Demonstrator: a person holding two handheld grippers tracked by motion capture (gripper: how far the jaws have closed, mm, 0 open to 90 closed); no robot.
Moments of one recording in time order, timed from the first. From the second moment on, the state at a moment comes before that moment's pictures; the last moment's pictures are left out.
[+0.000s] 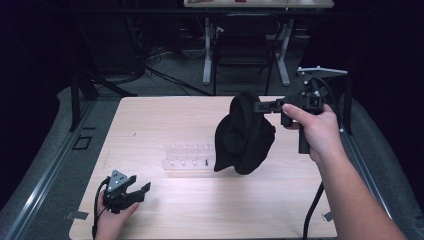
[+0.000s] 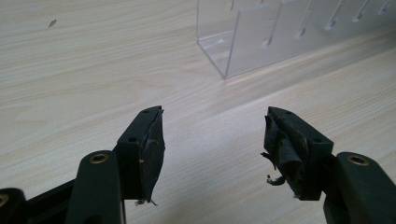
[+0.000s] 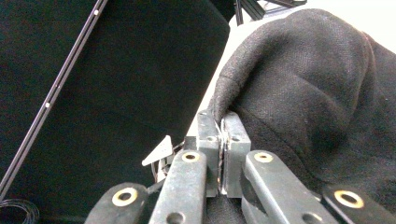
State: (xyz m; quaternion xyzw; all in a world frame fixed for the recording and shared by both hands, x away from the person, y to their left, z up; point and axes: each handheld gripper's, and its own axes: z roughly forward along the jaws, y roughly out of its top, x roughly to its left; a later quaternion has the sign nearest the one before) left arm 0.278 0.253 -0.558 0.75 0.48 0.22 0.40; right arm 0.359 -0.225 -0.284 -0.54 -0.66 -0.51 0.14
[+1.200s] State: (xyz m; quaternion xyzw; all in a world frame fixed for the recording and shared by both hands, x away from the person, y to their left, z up) left arm 0.279 0.253 -0.558 0.75 0.47 0.22 0.40; right arm 0.398 -0.186 -0.299 -0.55 -0.66 -0.49 0.14
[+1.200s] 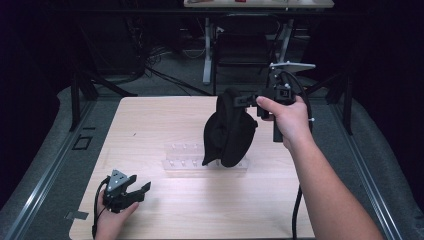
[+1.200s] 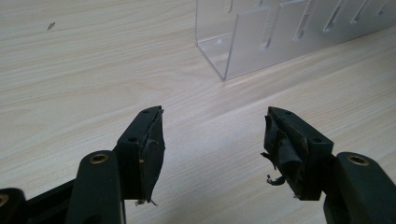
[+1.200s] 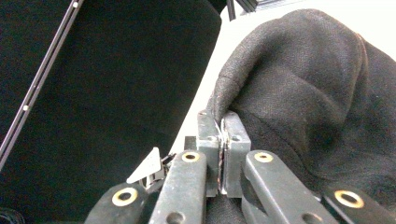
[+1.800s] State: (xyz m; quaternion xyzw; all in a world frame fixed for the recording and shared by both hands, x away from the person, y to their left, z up) left arm 0.280 0.251 -0.558 0.75 0.47 0.22 0.40; right arm 0.404 -0.176 -0.309 -0.55 -0.67 -0.48 0.14
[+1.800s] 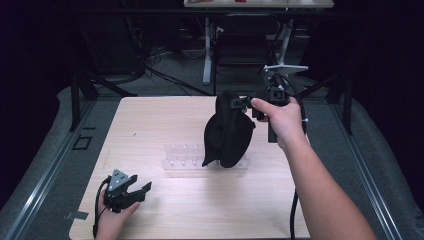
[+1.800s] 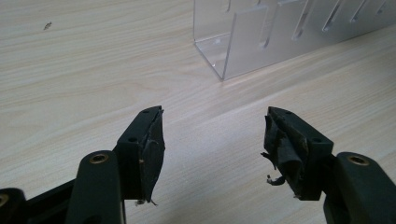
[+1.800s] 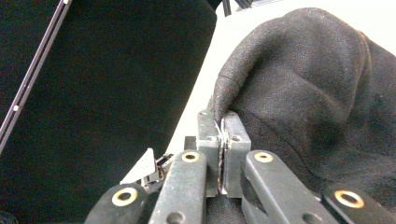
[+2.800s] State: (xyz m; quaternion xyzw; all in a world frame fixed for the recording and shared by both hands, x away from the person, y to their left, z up) left arm 0.293 0.194 -0.511 0.75 0.41 0.21 0.48; right arm 0.411 -0.147 -0.318 -0.54 -0.65 -0.52 0.16
